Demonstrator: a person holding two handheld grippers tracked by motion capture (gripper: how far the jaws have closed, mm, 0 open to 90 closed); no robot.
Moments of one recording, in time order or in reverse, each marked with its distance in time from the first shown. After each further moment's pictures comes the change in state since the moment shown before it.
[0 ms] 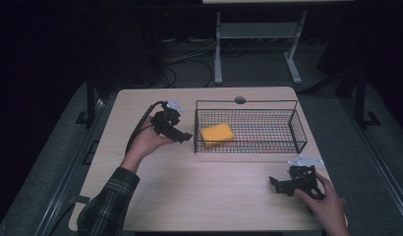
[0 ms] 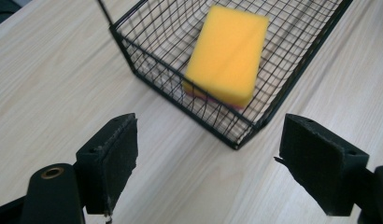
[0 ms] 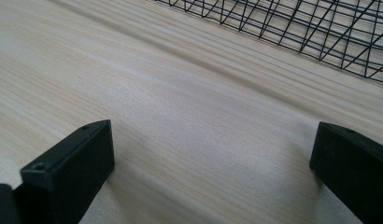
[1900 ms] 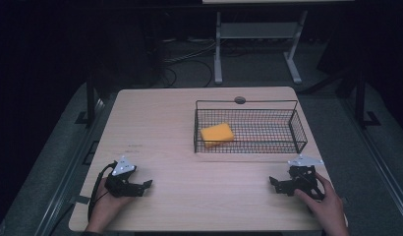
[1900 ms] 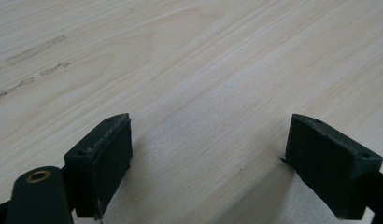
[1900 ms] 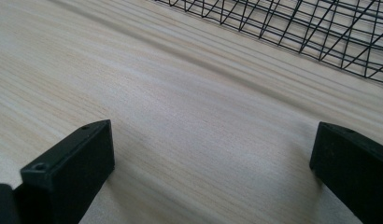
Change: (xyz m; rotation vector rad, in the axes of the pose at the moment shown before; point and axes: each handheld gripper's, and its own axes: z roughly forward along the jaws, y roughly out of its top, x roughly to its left) left arm -0.031 -0.213 -0.024 -0.142 0.165 -0.201; right arm 0.000 0.000 0.000 0.000 0.000 0.000
